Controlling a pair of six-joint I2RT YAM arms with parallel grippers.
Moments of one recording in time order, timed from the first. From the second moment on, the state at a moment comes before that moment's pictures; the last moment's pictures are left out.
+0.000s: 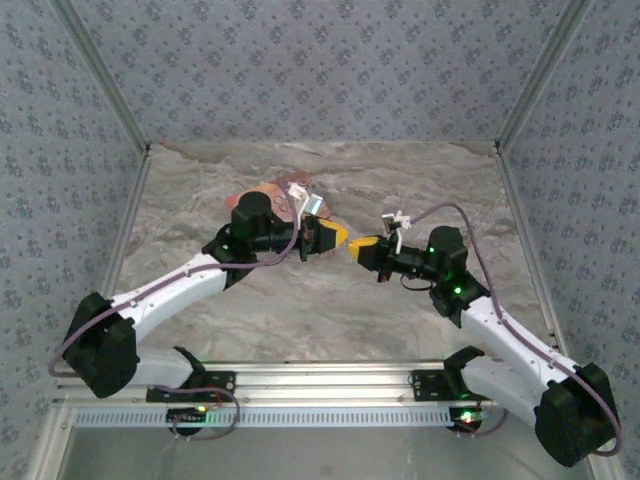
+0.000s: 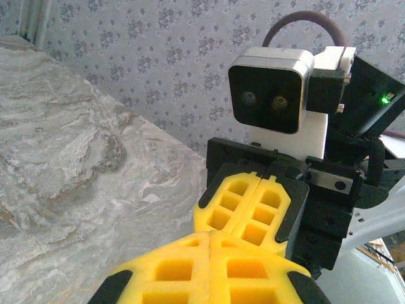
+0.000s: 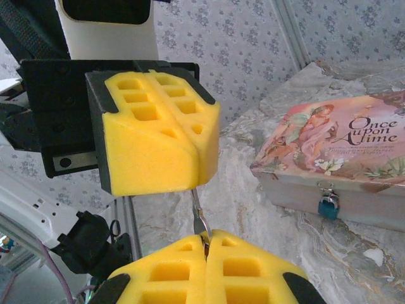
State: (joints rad) left arm -0.72 1.33 0.90 0.29 0.72 -0.46; right arm 0.47 0.93 0.52 0.34 -0.74 0.44
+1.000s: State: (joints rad) left arm -0.58 1.61 1.22 -0.29 0.18 -0.30; right arm 0.45 0.92 0.55 -0.24 -0.28 0.32
